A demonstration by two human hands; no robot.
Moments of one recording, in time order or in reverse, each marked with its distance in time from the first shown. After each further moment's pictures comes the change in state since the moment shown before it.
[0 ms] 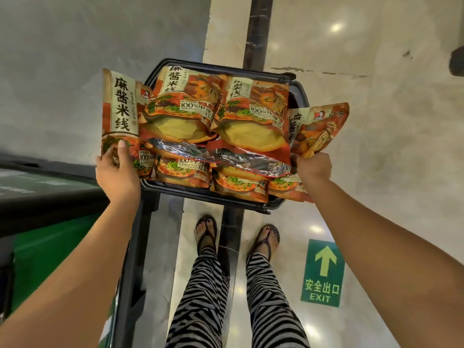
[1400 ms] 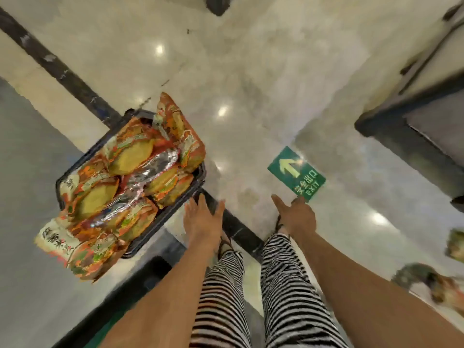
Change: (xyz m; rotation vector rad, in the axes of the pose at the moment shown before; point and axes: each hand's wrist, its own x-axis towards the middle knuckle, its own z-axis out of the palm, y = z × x) left_hand -0.259 -0.010 -0.019 1.064 -0.984 0.953; right_hand -0.301 0.240 -0.042 0.345 0.202 0.579
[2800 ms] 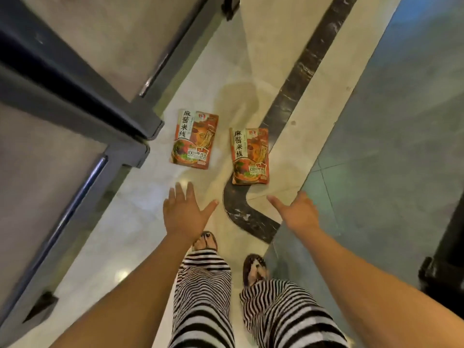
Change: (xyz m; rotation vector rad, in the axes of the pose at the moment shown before) left_hand -0.355 0.634 0.846 1.446 -0.316 1.525; right_hand 0.236 0.915 -0.236 1.122 0.250 1.168
